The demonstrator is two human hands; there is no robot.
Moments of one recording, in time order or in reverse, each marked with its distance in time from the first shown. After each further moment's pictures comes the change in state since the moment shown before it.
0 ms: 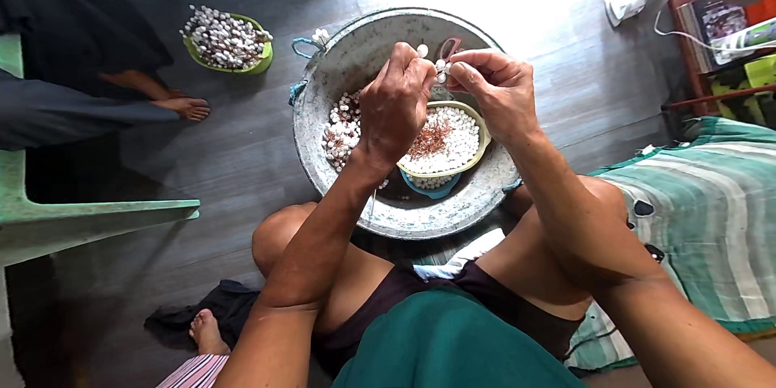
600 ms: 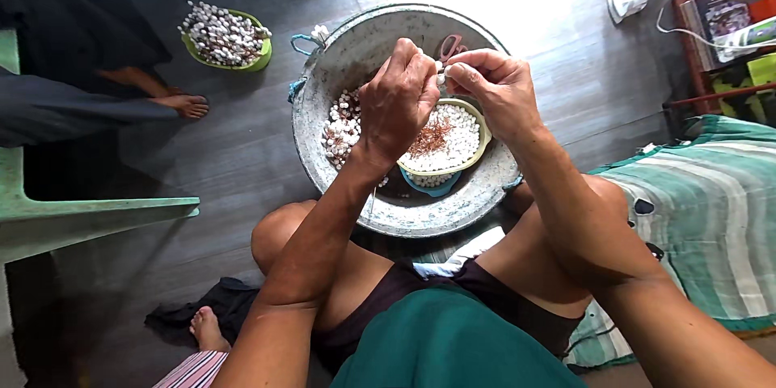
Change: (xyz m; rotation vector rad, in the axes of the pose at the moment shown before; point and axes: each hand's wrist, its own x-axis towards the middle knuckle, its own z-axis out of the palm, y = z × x) left_hand 0.001 0.000 0.000 -0.006 0.007 0.002; right_hand -0.001 -0.002 -0.002 0.039 -0.048 0.097
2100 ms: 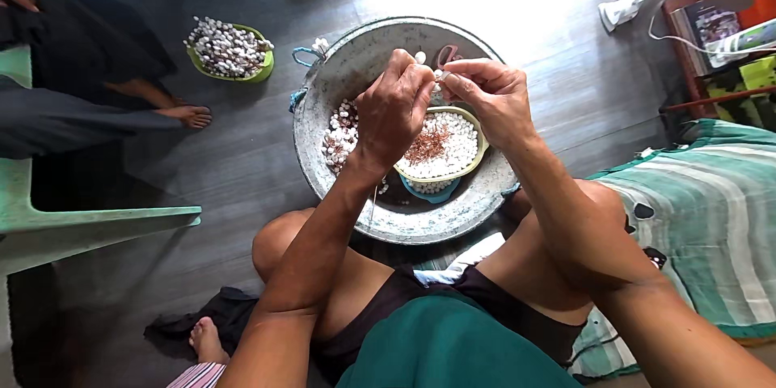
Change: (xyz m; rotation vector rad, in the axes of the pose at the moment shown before) left_hand 0.002 -0.003 -0.003 -0.062 0.002 0.036; right_hand 0.000 0.001 0.001 0.040 0.000 -0.110
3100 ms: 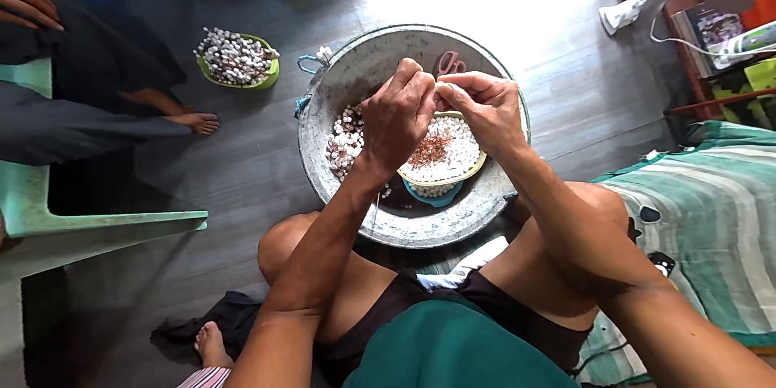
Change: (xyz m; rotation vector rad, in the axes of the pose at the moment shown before) left_hand 0.000 0.002 0.004 0.028 0.018 0.032; right_hand -0.006 -0.001 0.011 -0.082 0.032 0.016
